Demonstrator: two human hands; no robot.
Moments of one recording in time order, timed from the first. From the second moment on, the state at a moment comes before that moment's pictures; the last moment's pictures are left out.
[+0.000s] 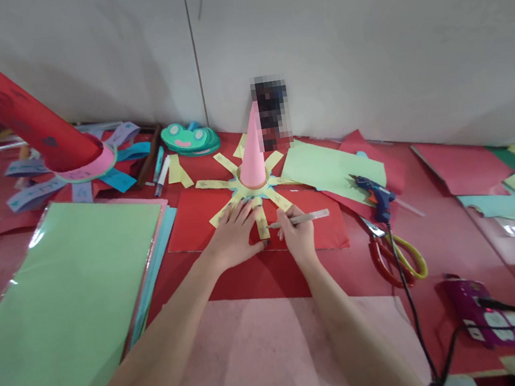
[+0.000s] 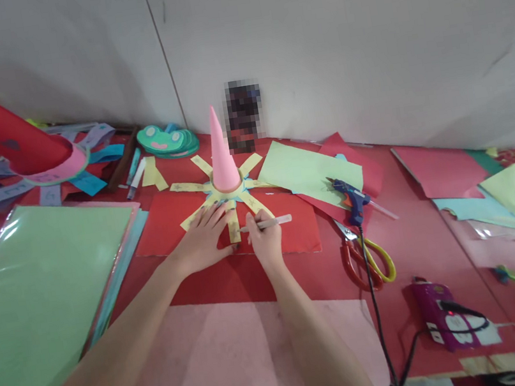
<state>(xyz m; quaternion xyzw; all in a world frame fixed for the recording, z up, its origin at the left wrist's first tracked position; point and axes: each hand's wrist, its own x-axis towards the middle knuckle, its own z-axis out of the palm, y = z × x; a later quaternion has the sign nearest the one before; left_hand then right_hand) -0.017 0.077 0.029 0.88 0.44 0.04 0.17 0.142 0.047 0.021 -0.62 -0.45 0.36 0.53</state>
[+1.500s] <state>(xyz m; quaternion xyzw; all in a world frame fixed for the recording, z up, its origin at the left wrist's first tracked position) -0.017 0.078 0.027 0.88 0.44 0.03 0.16 0.140 0.046 0.024 -0.60 -0.49 0.39 0.49</state>
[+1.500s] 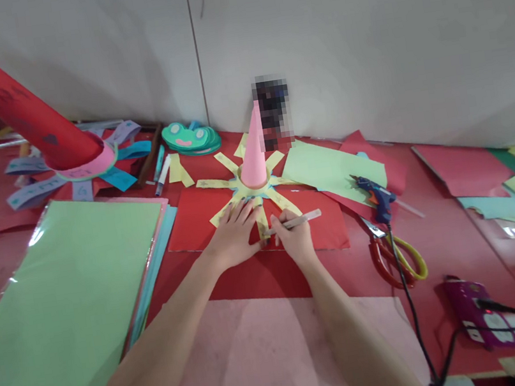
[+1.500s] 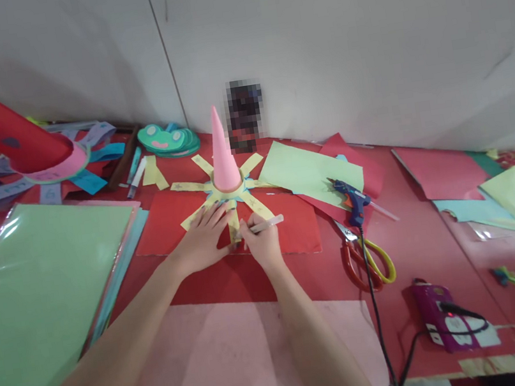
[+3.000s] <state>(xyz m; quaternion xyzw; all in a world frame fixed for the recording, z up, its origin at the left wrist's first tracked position) -0.018 0.078 0.026 0.88 0.44 0.04 0.16 0.142 0.046 0.023 -0.61 -0.48 0.39 0.49</state>
